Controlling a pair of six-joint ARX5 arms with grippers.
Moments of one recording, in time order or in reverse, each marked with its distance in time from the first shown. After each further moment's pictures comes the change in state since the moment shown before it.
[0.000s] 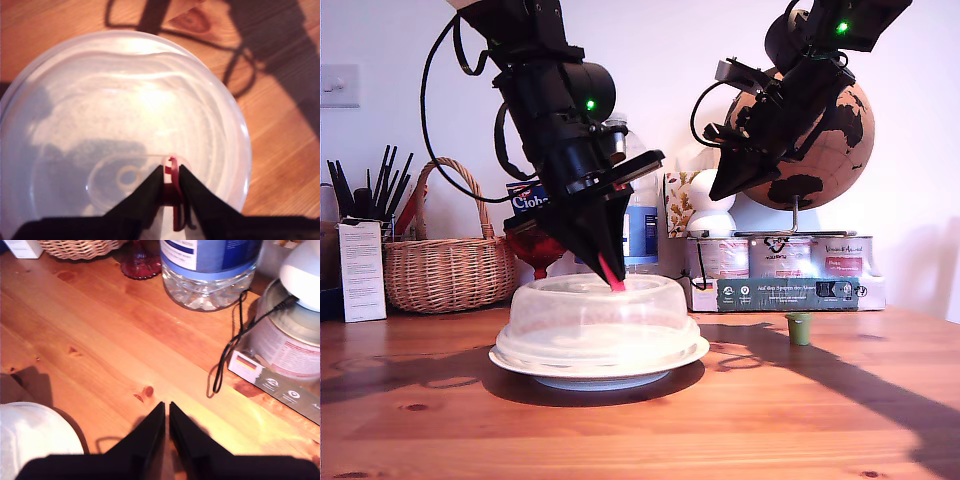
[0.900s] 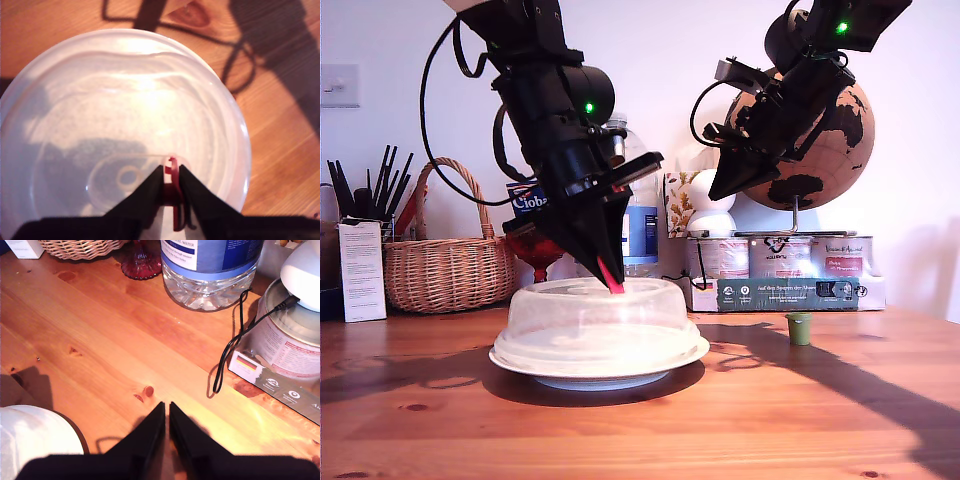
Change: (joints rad) left arm -0.003 0.006 0.000 -0.009 0.012 0.001; right arm 0.000 0.000 0.000 0.000 -0.001 0.000
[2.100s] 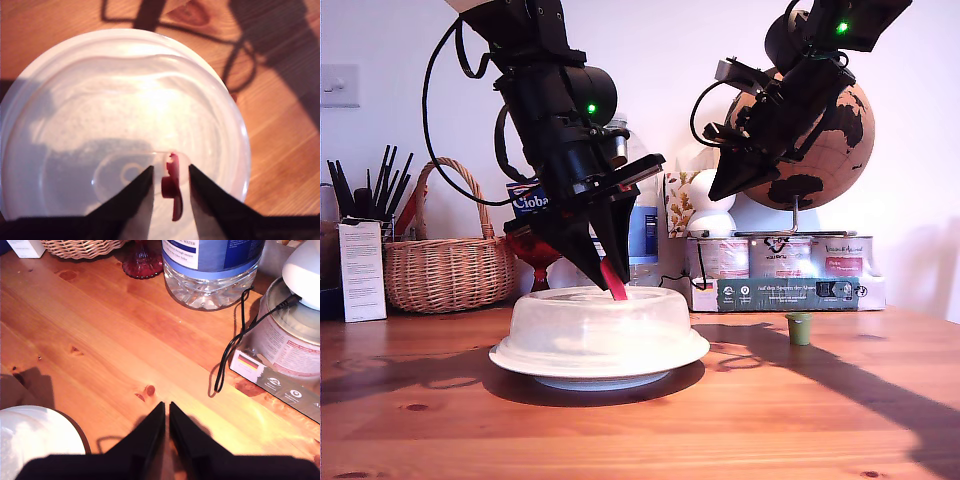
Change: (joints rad) left arm -0.006 0.000 0.000 0.003 -0.012 0.013; right arm 0.000 0.000 0.000 -0.005 -0.003 0.000
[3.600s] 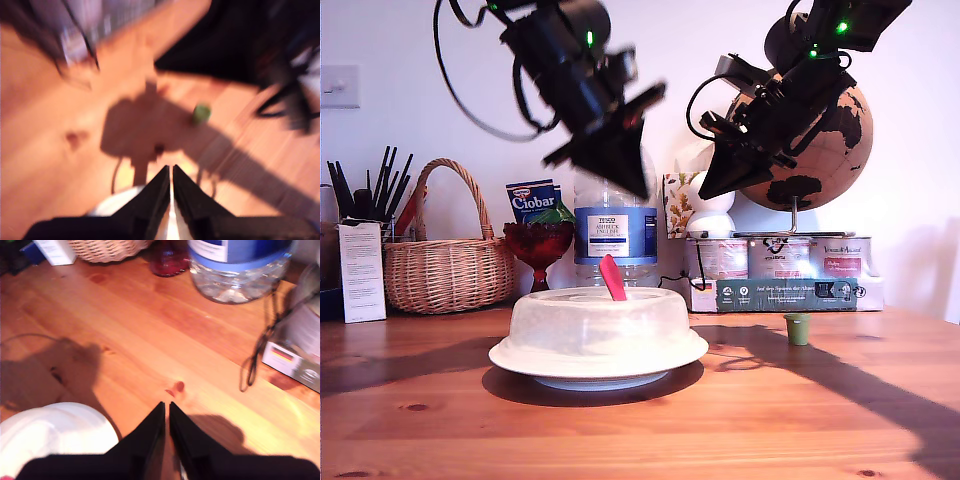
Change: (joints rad) left arm 0.074 -0.087 0.187 0.209 0.122 0.180; right arm 0.002 -0.013 0.000 -0.030 -0.067 0.077
